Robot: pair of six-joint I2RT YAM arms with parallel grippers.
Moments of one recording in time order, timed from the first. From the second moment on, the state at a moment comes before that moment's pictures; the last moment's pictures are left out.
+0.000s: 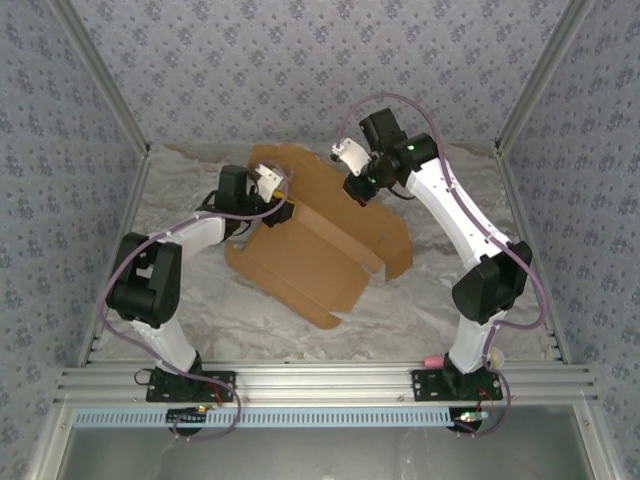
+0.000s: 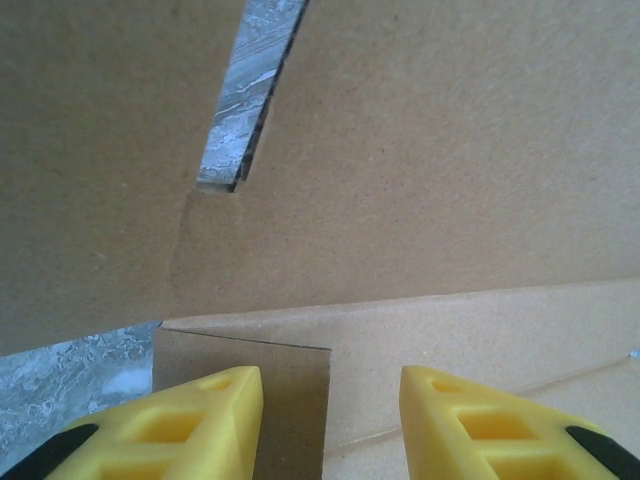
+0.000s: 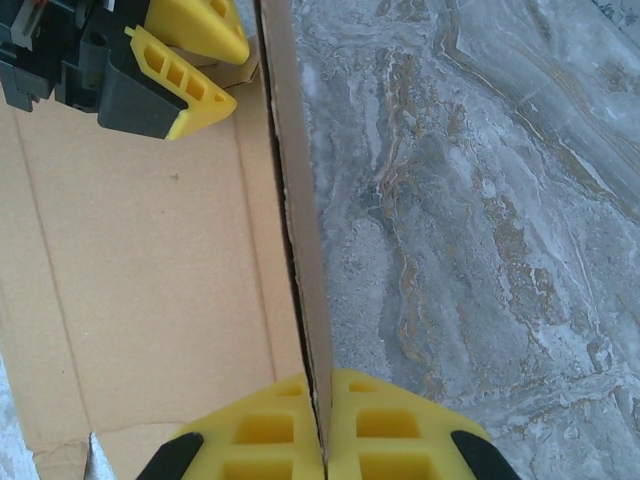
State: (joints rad) left arm -0.32 1.75 1.08 0.06 0.53 0.15; right arm 0.49 1.81 1.94 -1.11 -0.20 -0.37
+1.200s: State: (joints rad) left arm -0.20 1.59 1.34 -0.08 0.69 0.05; right arm 0.53 1.83 1.95 -1.07 -0.07 -0.43
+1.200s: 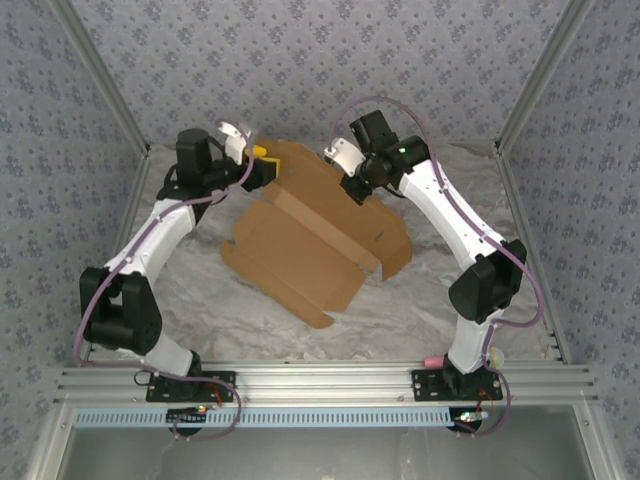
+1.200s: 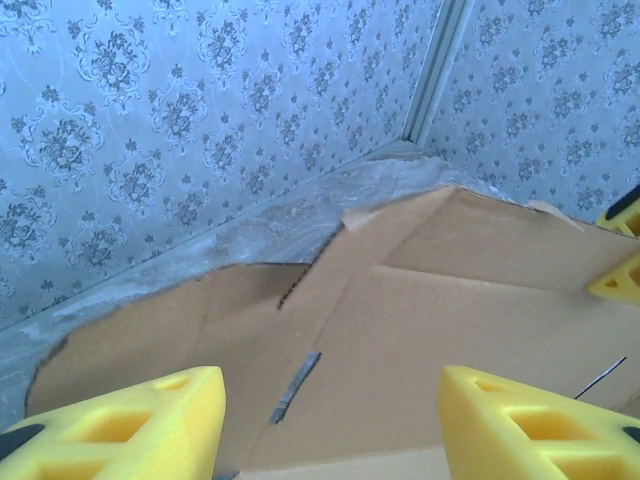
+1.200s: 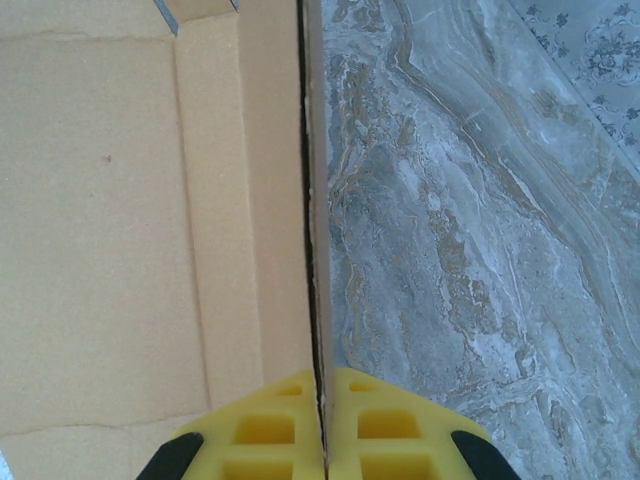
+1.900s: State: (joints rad) left arm -0.23 1.70 1.54 -0.28 0.97 0.16; right arm 0.54 1.85 2.01 -1.09 -0.07 -0.41
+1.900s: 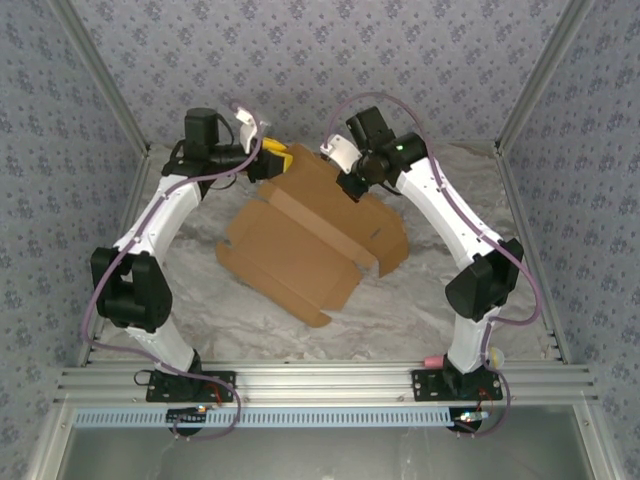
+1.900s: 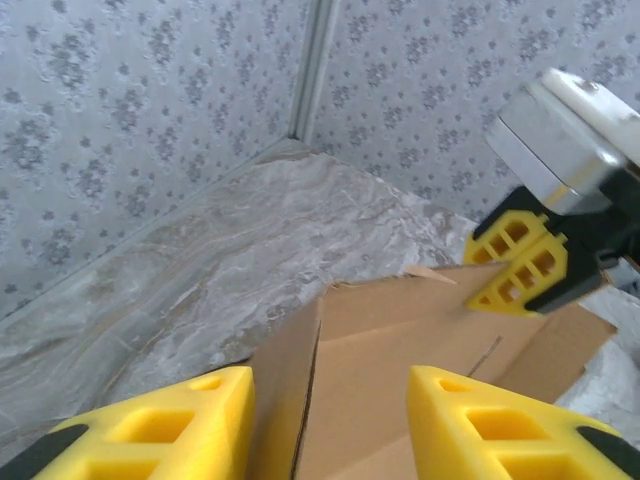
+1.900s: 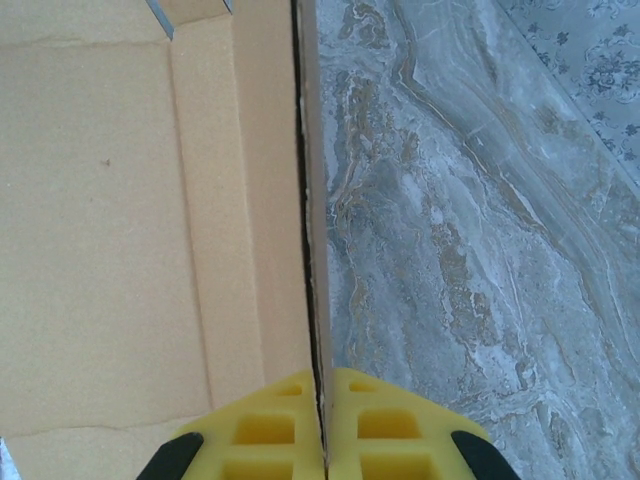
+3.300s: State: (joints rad) left arm -0.01 1.45 1.04 -0.11 0.31 -0.26; right arm 0.66 1.87 1.61 -0.55 0.48 -0.90
